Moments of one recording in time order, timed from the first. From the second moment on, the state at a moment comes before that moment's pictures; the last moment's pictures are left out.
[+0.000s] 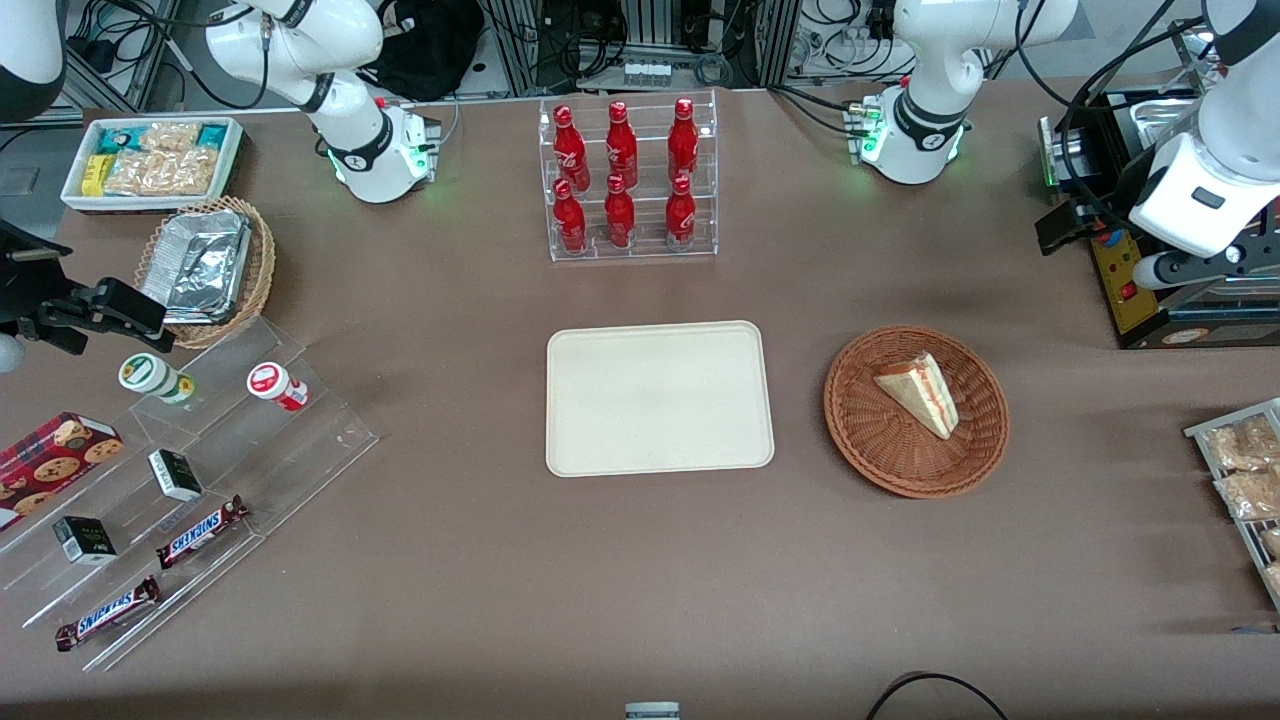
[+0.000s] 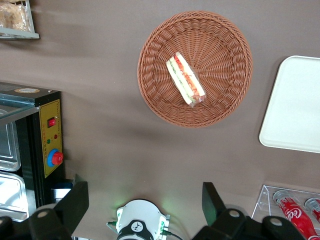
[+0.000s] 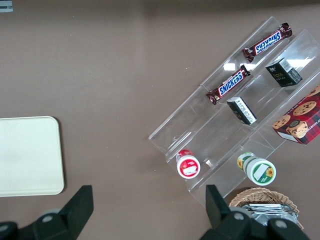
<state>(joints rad) -0.06 -0.07 -0.05 -1.64 0.05 1.38 -0.25</state>
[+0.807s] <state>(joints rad) -0.06 0.01 -0.05 -1.67 0.05 1.39 -0.25</state>
